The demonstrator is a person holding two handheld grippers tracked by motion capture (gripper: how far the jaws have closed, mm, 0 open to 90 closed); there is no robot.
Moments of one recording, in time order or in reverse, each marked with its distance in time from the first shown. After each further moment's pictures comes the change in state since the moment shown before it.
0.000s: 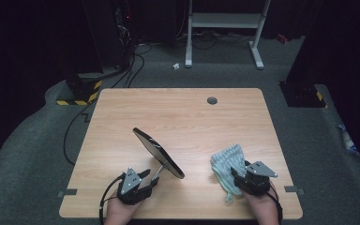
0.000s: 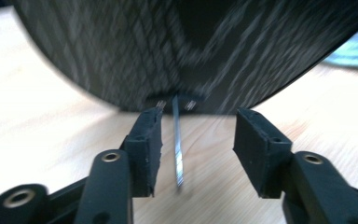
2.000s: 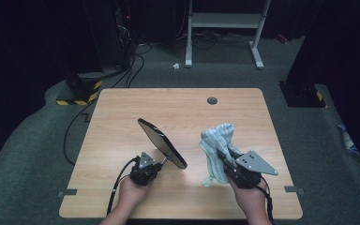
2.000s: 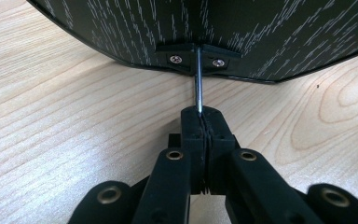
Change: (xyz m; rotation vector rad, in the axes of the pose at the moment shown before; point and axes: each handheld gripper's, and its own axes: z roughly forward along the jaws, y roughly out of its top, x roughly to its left) left arm 0.018 0.022 0.064 0.181 0.017 -0.065; right arm 0.051 0.089 -0.052 -0.320 0.133 -0.038
